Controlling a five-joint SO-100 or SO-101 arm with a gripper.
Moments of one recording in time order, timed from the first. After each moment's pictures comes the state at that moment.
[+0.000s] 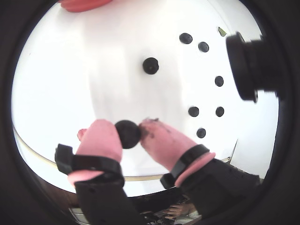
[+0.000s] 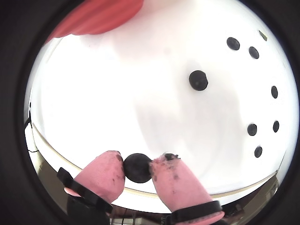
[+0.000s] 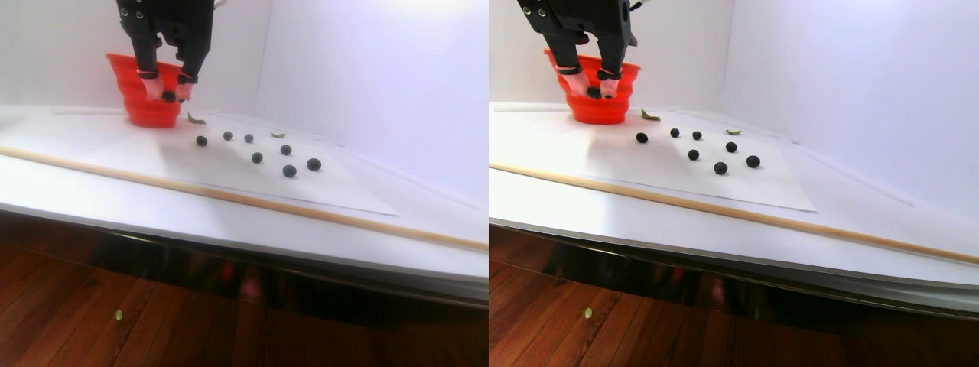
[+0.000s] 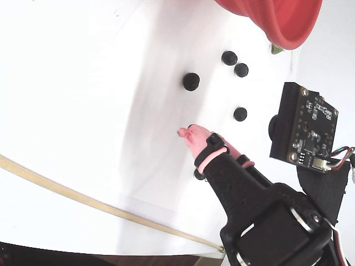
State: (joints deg) arm -12.4 124.4 136.8 10.5 -90.1
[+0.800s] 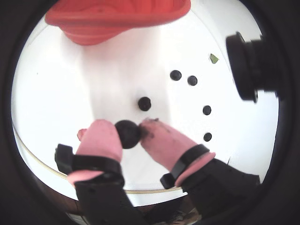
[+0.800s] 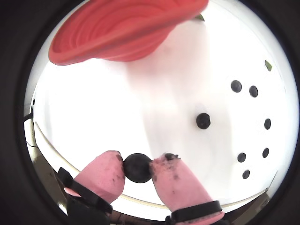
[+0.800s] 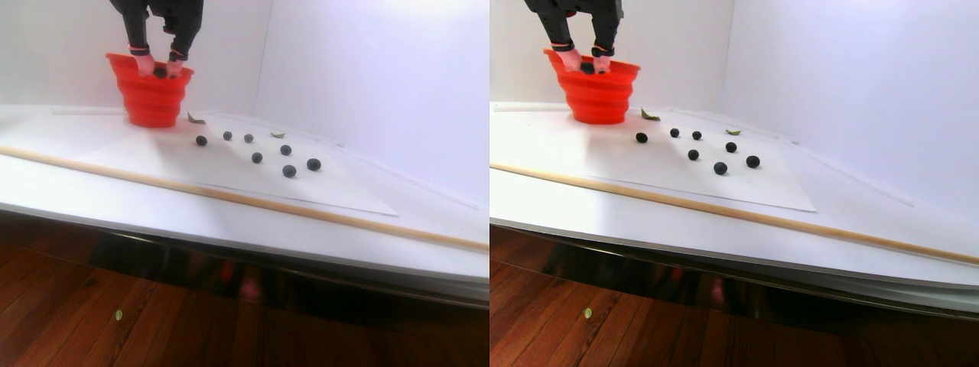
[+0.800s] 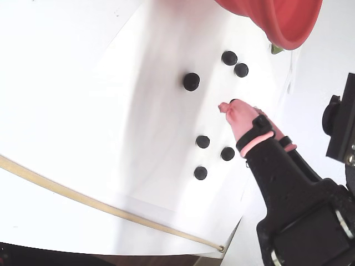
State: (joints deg) arm -14.8 128.1 134.9 7.1 -94.7
